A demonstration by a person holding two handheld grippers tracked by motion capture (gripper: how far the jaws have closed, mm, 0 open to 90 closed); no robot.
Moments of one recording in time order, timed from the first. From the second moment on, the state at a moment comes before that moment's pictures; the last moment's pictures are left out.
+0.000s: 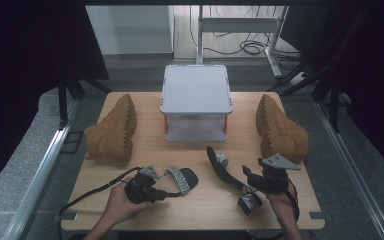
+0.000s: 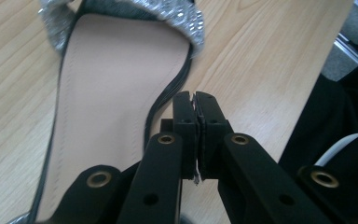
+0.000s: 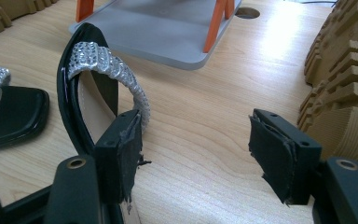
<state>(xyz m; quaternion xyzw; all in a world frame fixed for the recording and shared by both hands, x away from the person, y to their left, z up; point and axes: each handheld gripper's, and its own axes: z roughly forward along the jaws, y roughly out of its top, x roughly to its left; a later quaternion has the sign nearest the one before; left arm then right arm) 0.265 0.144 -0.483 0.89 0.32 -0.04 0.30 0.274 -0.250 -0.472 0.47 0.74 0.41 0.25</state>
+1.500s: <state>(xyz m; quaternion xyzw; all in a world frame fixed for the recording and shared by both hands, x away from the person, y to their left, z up) 0.290 0.205 -0.446 0.83 0.38 0.04 0.41 0.327 -0.246 -0.455 0.41 0.84 0.33 0.14</state>
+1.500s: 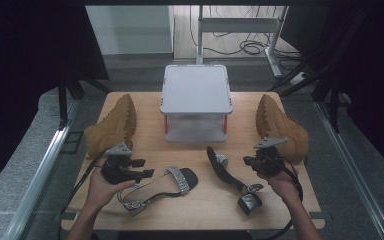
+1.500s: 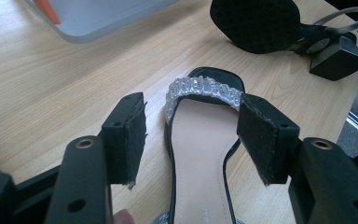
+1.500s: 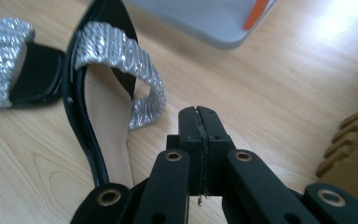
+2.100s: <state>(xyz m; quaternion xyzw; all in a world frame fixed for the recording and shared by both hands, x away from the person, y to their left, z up) 0.288 0.211 -0.448 0.83 0.38 0.04 0.40 0.320 -0.225 -0.466 0.37 0.88 0.29 0.08</state>
